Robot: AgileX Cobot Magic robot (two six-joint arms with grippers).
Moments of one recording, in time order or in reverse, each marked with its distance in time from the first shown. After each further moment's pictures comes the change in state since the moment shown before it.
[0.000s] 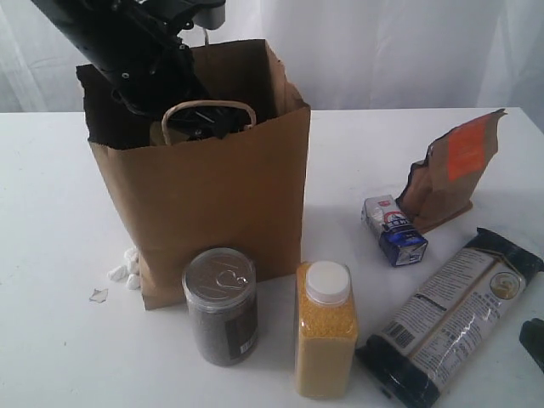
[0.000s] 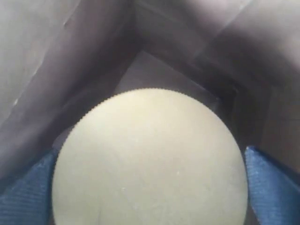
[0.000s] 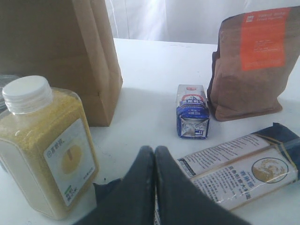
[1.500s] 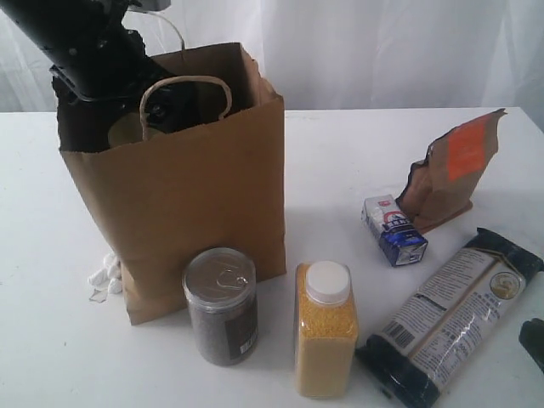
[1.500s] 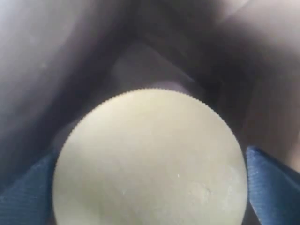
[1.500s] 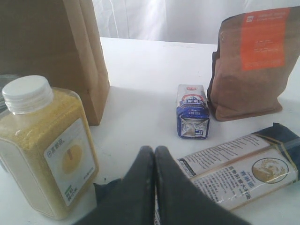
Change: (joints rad) left arm 0.128 -0.027 -0.022 -0.131 0.165 -0.023; right arm 0.000 0.000 0.000 0.000 0.000 0.000
